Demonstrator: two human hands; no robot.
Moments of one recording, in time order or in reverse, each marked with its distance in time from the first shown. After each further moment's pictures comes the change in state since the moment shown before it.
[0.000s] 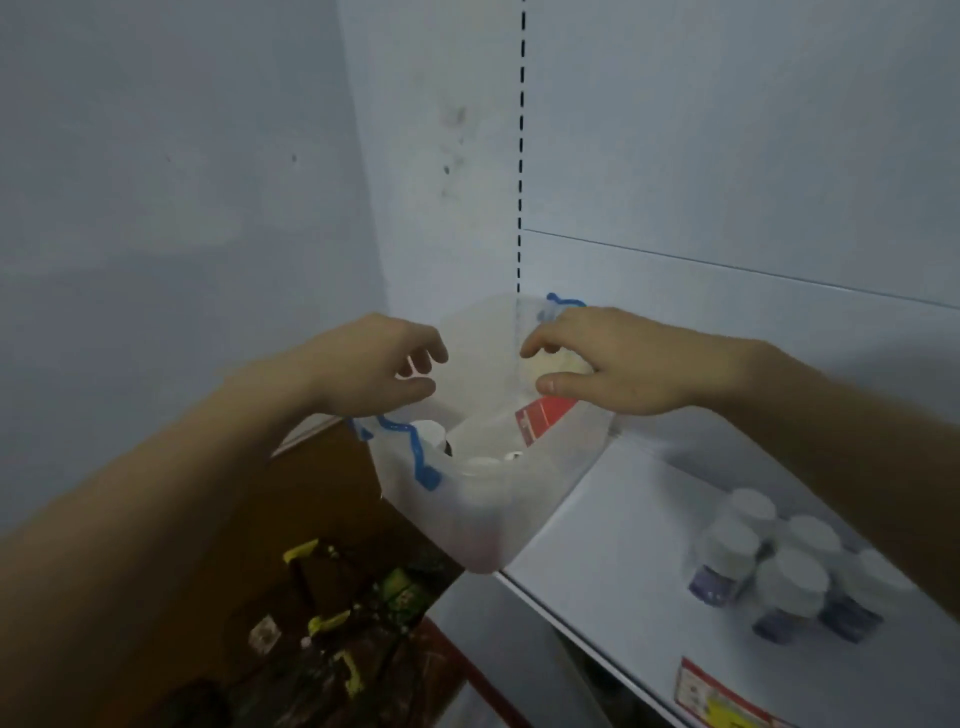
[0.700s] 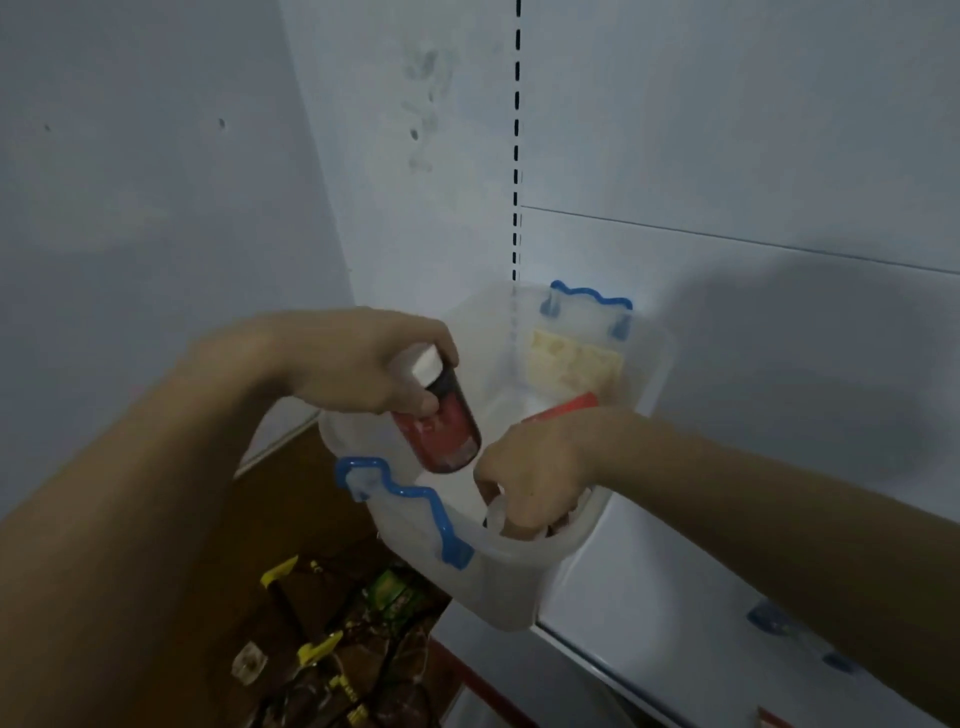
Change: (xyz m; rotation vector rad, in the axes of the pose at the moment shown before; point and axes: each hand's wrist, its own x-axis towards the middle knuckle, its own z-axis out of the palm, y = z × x) left_hand 0.050 -0.048 -0.020 -0.199 -0.338 0.089; right_hand 0.093 -0.058 0.069 -0.082 -0.738 0.073
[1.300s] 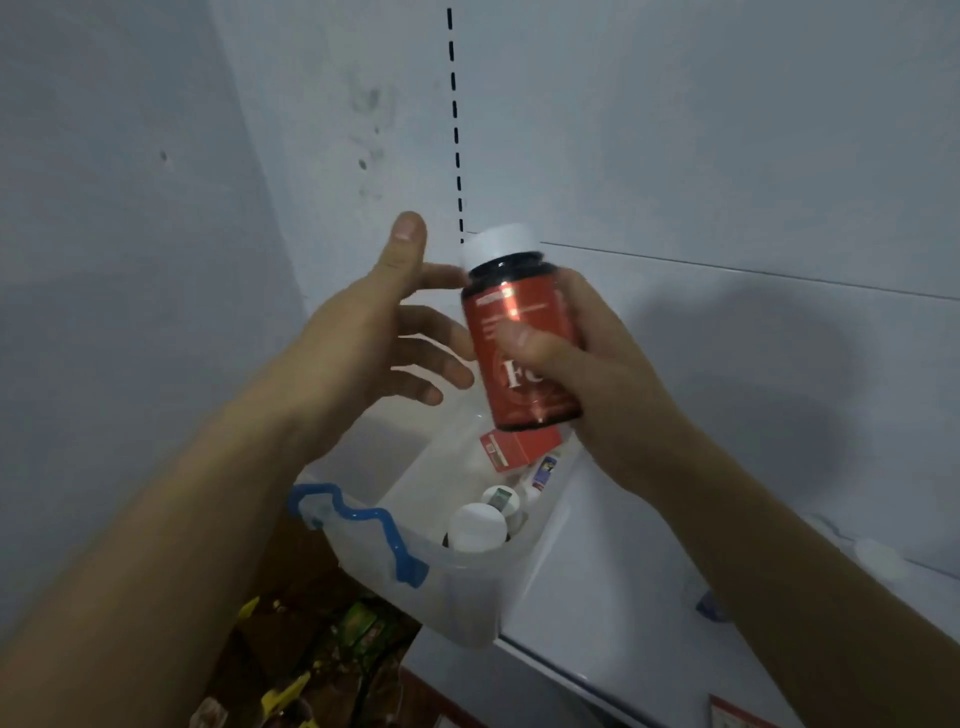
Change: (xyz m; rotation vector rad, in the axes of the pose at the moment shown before) left_hand -0.011 0.074 0.017 -1.022 0.459 0.141; right_hand -0.081 0.015 0.017 1.371 1.237 -0.341
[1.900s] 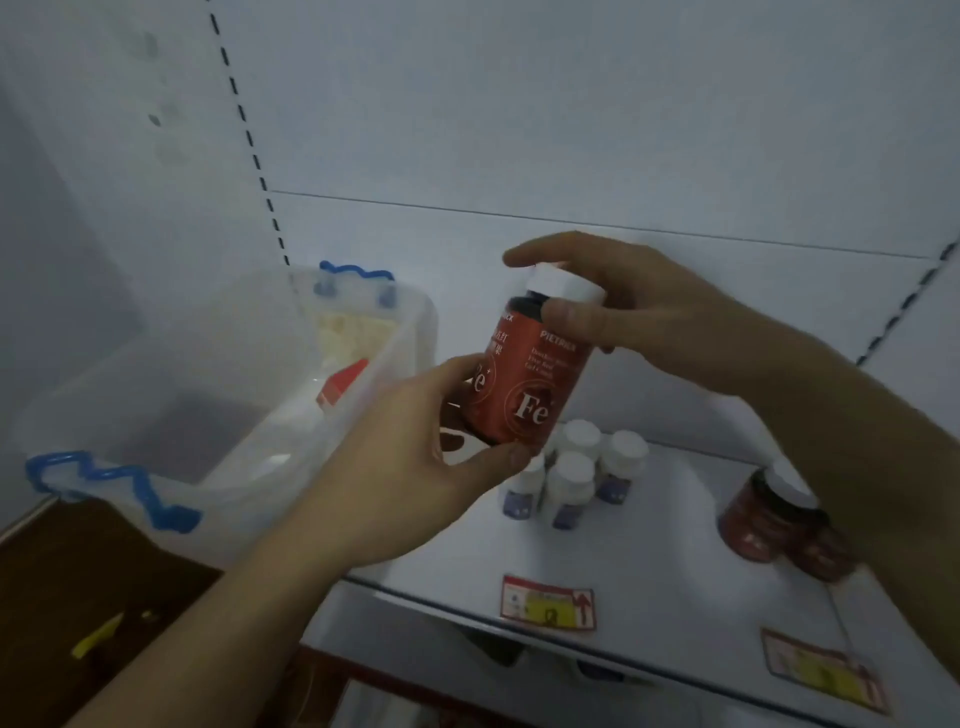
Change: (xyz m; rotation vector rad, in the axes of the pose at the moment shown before) left_hand -0.046 -0.028 0.175 0.292 -0.238 0.280; right_hand -0.101 -0.070 -0.175 -0.659 -0.120 0.069
